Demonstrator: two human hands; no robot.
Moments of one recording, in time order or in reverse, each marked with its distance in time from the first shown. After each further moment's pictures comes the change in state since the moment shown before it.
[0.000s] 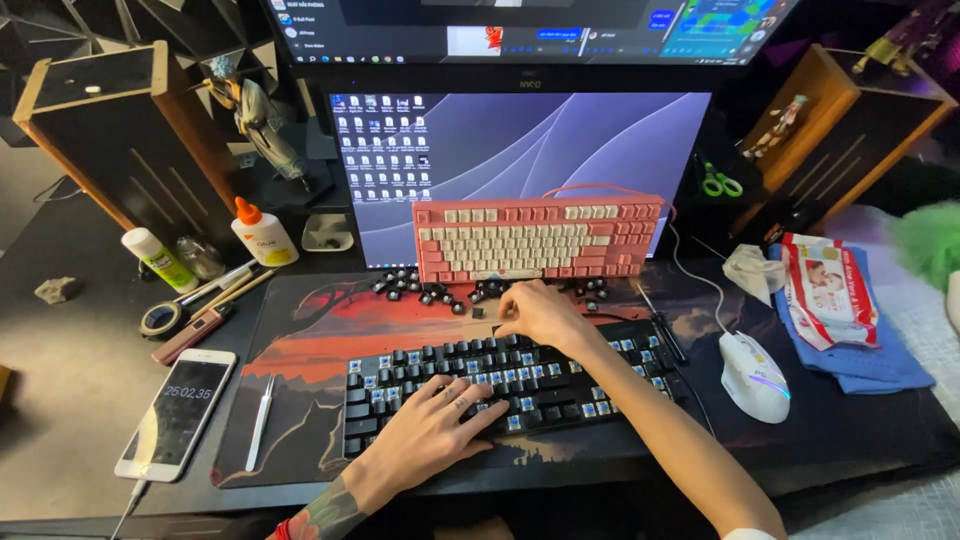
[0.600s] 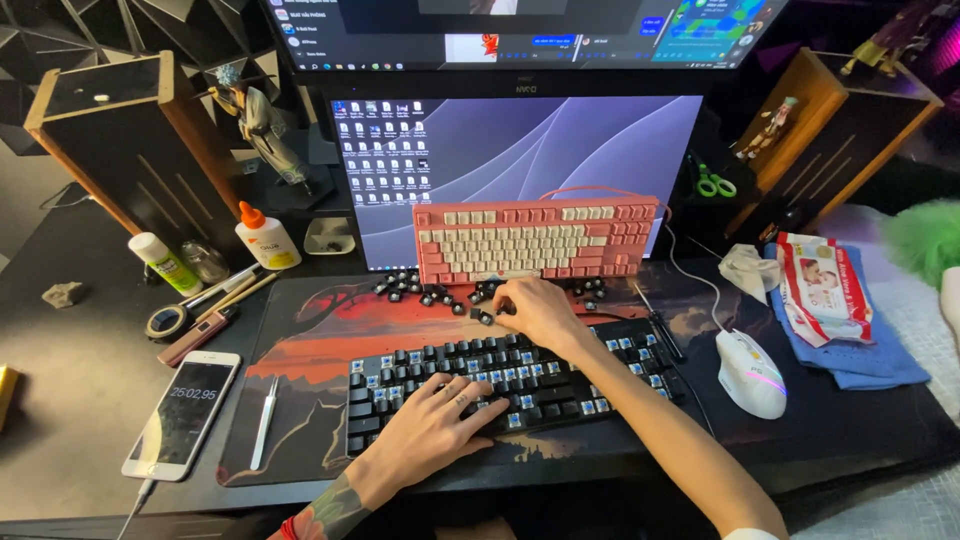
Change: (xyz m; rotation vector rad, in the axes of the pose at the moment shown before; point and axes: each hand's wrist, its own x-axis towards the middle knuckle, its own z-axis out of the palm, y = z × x) left_hand 0.000 -0.001 0.000 -0.003 -0.008 -0.015; right_hand 0.003 0.005 0.012 -0.074 0.235 -0.089
